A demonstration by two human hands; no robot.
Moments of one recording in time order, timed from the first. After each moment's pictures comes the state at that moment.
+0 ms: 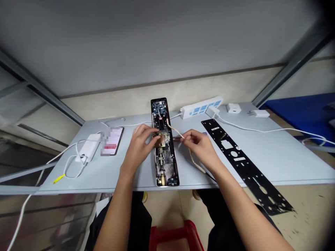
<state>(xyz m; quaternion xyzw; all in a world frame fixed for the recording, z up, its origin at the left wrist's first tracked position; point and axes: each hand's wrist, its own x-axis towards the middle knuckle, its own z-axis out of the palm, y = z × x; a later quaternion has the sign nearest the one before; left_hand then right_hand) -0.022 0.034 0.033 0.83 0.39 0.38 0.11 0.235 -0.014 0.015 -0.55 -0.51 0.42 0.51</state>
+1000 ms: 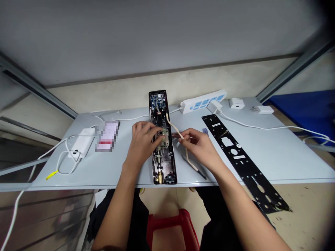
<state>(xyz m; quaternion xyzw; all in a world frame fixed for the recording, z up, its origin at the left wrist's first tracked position) 0.000 0.034 0.022 0.86 0.43 0.28 0.01 0.237 -0.017 0.015 -0.58 -0.52 0.44 0.44</state>
